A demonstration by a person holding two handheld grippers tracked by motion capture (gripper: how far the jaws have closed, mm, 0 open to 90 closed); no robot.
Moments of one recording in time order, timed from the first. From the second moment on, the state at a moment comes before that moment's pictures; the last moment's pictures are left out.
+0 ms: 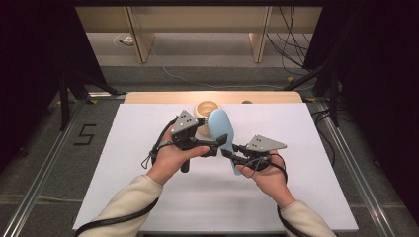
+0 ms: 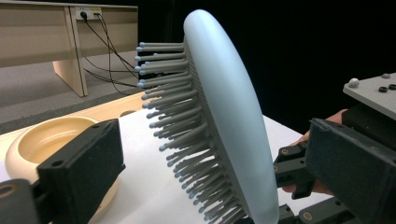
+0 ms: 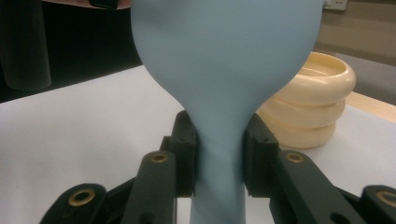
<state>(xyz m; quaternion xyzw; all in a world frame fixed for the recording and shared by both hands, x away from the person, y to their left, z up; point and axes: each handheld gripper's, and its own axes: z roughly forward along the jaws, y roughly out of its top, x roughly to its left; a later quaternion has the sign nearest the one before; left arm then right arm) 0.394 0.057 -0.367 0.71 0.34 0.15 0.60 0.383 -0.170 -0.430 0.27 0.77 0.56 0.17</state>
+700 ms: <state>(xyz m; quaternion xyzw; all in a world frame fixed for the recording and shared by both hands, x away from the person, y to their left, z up) 0.396 0.044 -0.370 0.69 0.36 0.14 0.61 0.383 -0.171 -0.430 0.28 0.77 0.55 0.18</state>
